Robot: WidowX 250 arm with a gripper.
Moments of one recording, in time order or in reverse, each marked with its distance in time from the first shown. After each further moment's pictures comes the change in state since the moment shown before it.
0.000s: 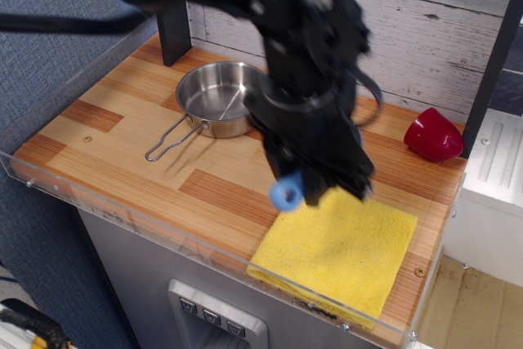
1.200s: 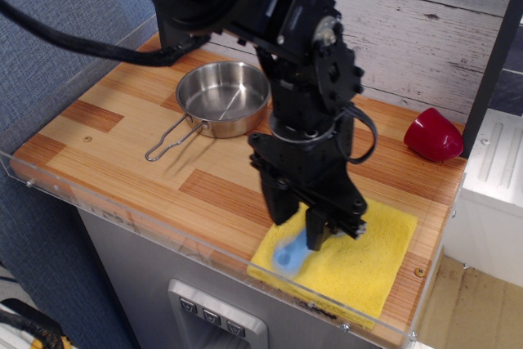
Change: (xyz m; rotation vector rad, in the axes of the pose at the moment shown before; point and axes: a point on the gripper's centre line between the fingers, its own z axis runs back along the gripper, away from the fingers) arm -0.018 -0.007 -0.042 -0.078 0.171 -0.026
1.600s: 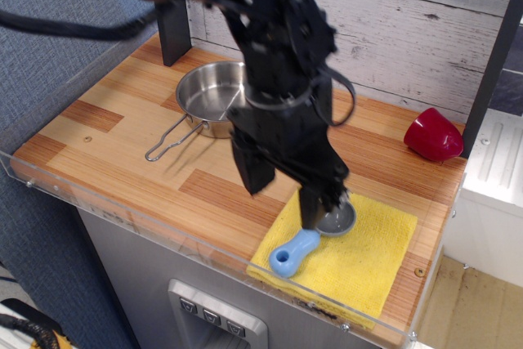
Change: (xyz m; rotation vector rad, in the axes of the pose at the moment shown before) arm 0.001 0.015 0.028 0.000 -0.037 0.041
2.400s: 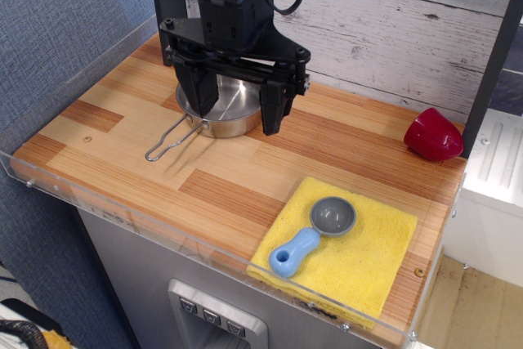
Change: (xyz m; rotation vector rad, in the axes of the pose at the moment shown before) arm 0.012 0.051 0.046 0.085 -0.011 0.328
